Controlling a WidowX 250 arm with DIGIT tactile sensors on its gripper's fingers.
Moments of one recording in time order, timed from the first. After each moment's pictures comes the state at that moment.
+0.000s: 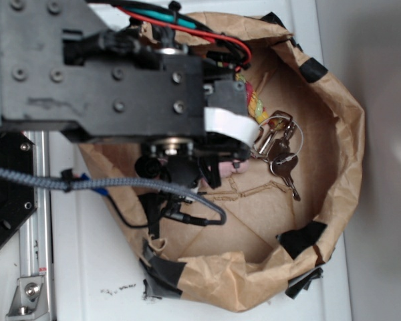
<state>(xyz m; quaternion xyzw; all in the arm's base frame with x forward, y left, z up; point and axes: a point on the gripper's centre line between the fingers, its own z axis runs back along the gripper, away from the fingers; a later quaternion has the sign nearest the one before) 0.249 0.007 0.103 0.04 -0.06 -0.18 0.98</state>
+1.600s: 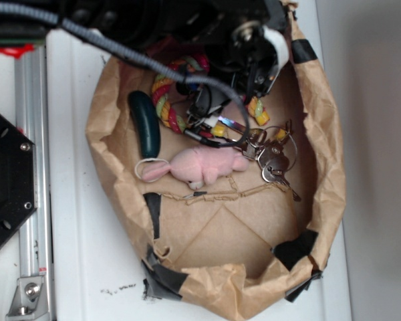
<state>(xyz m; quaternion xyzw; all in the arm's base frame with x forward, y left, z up) 0.286 0.075 0.033 0.04 -0.04 -0.31 0.95</state>
